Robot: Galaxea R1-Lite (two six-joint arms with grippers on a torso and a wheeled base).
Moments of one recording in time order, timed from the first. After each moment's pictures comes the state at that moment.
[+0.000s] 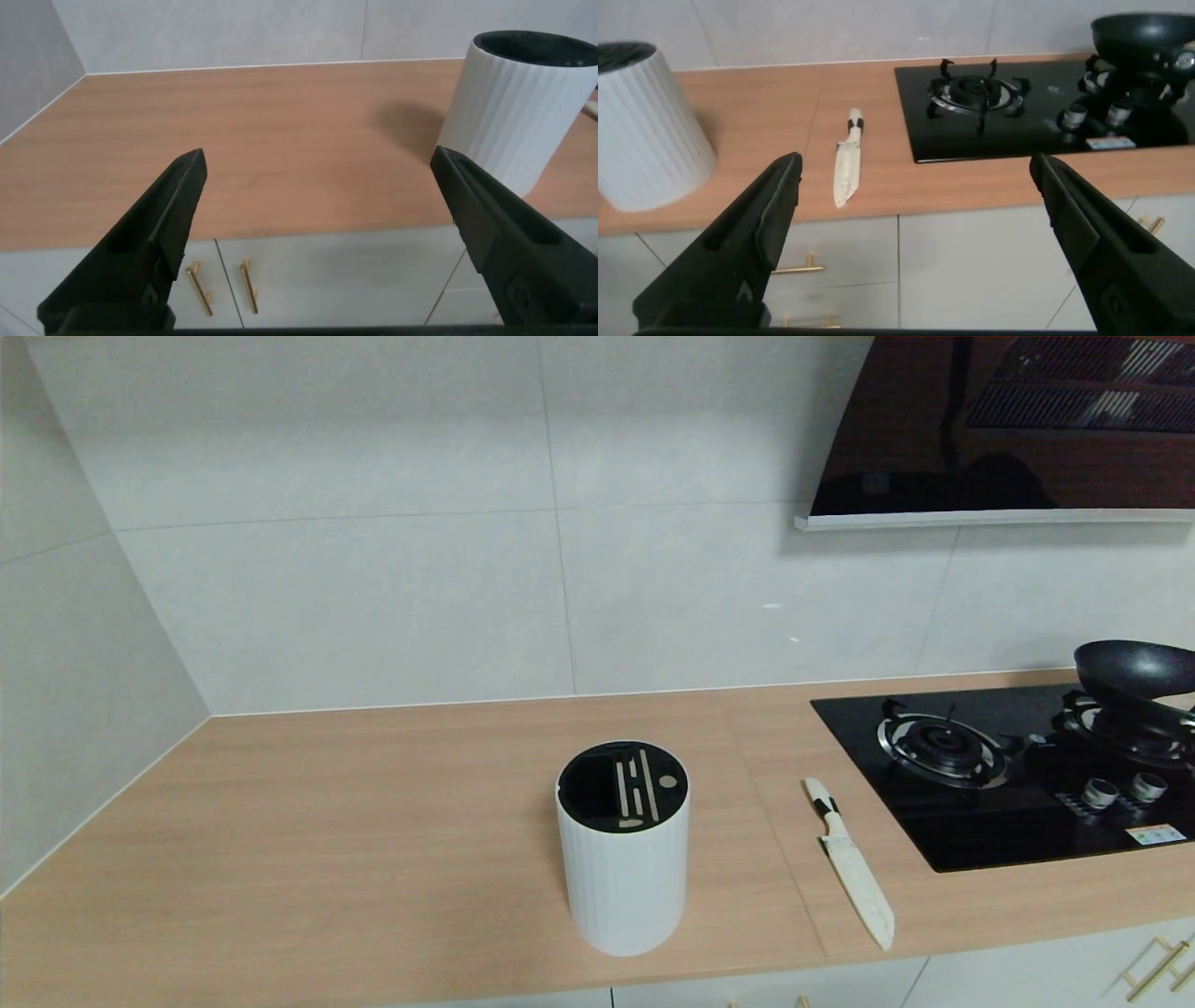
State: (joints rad) left arm 0.00 0.00 0.00 0.00 0.01 0.00; right arm 0.00 0.00 0.00 0.00 -0.02 -0.02
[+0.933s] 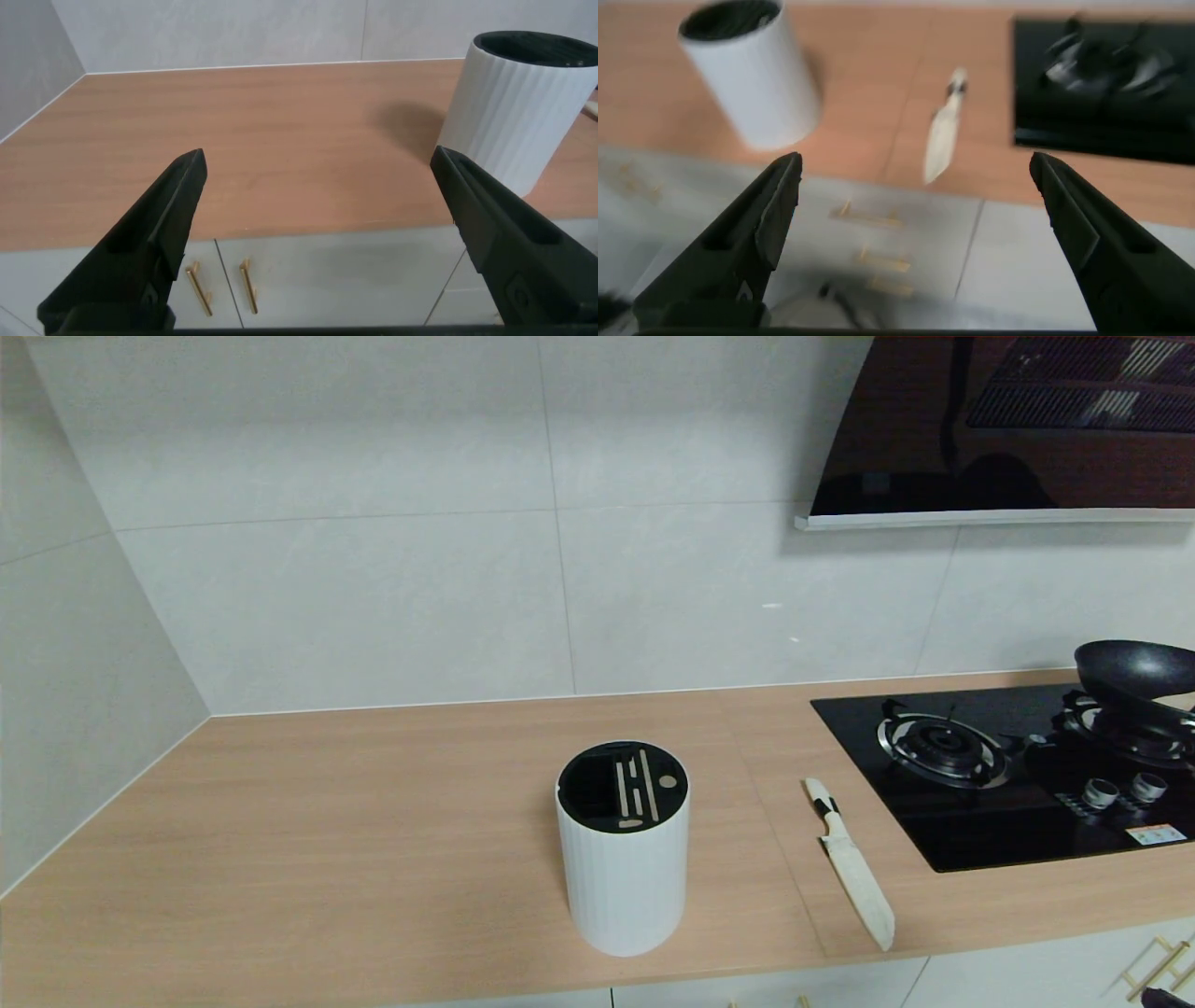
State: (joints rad) left arm 0.00 0.00 0.00 0.00 0.01 0.00; right arm 0.12 0.63 -0.27 -0.04 0.21 0.02
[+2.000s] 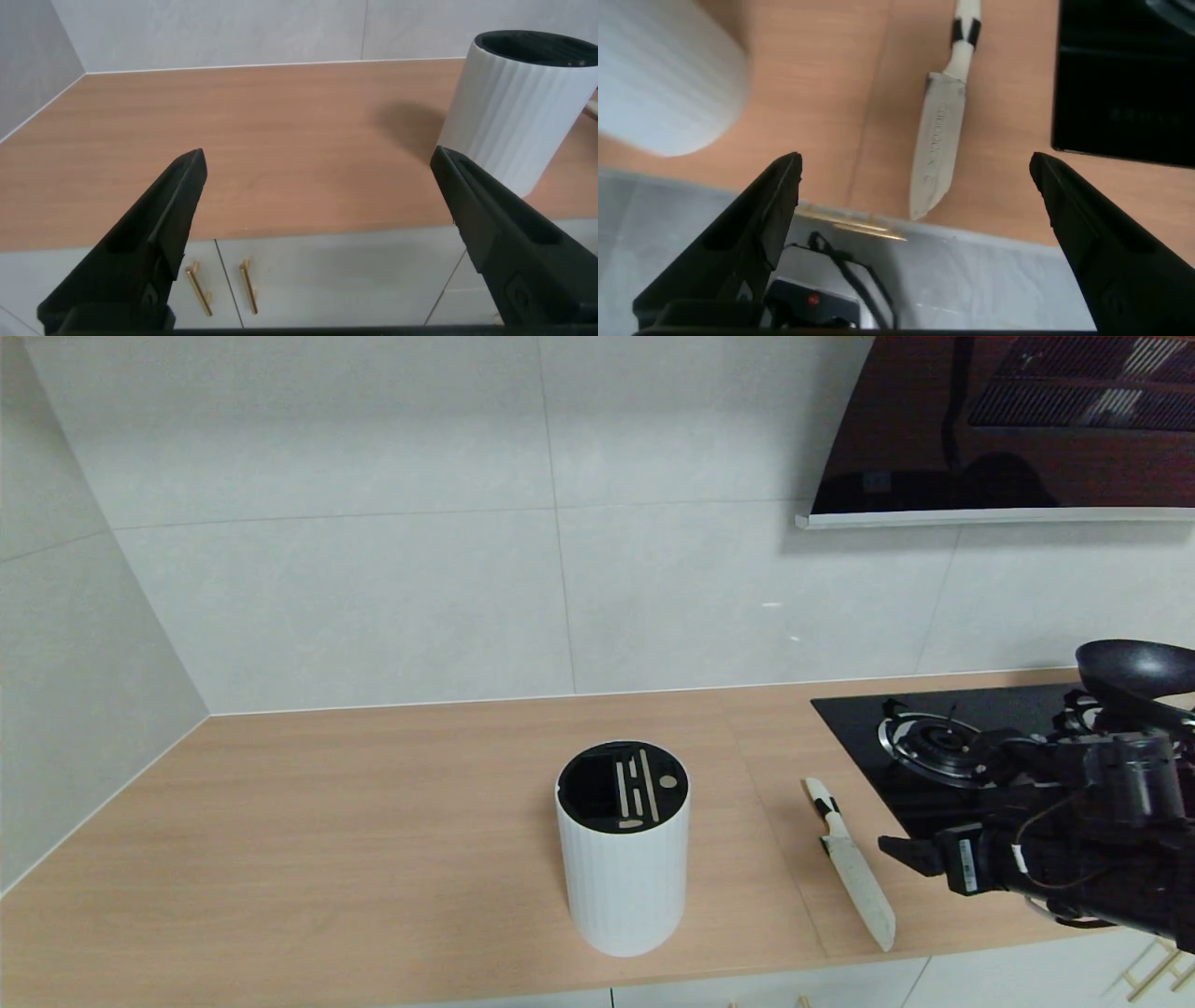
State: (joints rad) left arm 0.00 0.00 0.00 0.00 0.01 0.00; right arm 0.20 1.72 -0.46 -0.67 0.05 0.02
